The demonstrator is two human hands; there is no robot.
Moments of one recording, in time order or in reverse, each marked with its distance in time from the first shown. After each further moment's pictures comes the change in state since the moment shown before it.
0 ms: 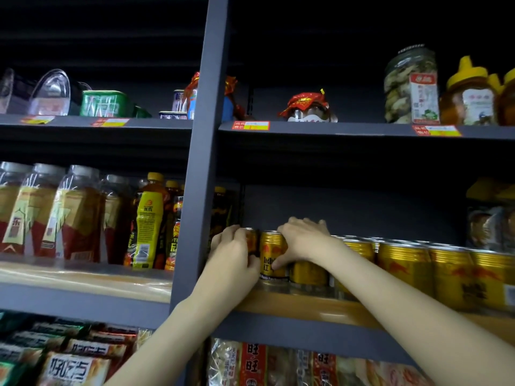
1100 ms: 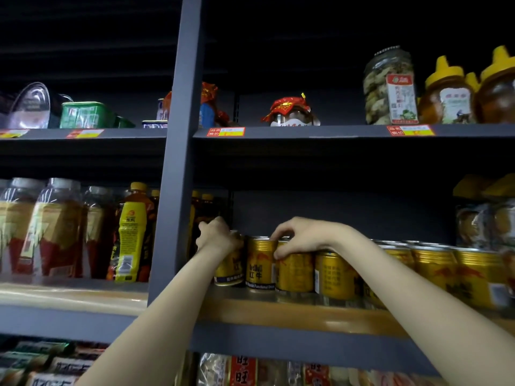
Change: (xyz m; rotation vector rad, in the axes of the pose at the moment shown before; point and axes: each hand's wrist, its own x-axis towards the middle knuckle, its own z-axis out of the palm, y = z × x) left_hand 0.081 -0.009 0.027 -0.128 -0.103 -0.476; right_hand -0.004 0.048 -0.011 0.552 -0.101 -0.194
